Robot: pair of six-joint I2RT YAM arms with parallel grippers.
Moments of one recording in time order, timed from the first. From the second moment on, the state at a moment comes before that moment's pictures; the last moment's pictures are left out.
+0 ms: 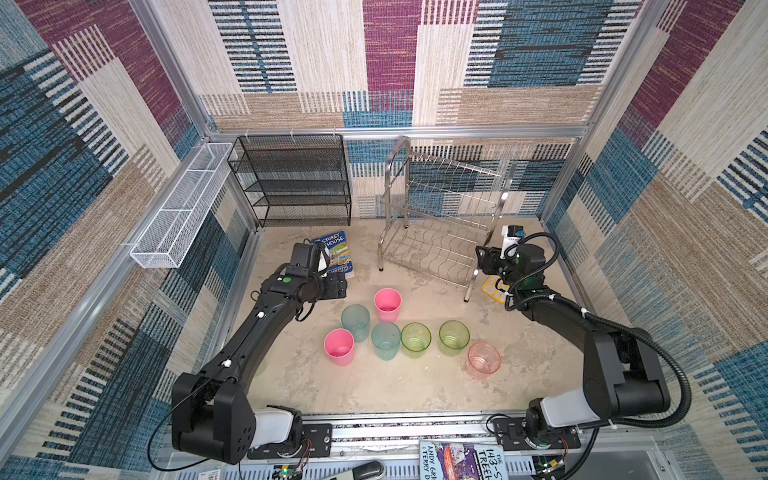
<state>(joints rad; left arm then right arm) -0.23 1.34 1.09 -0.66 0.08 -0.25 0.07 1.49 0.81 0.38 -0.19 0.29</state>
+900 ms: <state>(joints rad) -0.36 1.39 1.12 -0.70 0.05 -0.24 0.02 1.36 0.70 0.34 -0.14 0.39</state>
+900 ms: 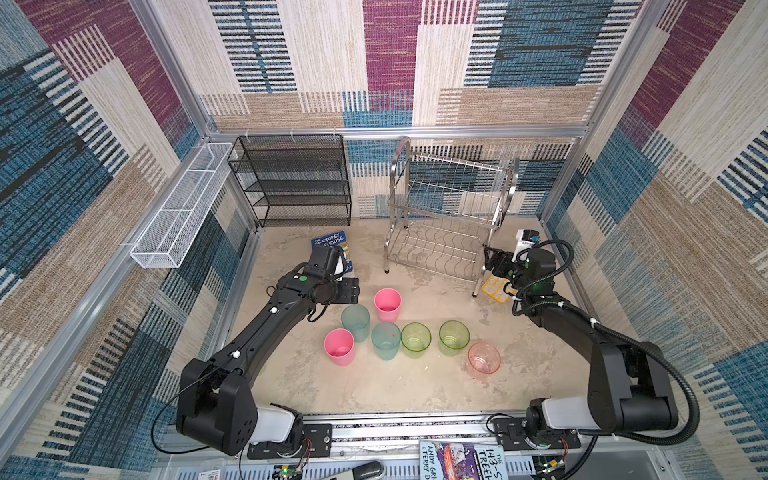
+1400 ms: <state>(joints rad) -0.51 1.57 1.28 -0.72 0.00 -0.15 0.14 1.13 0.57 0.11 -0.10 0.43</state>
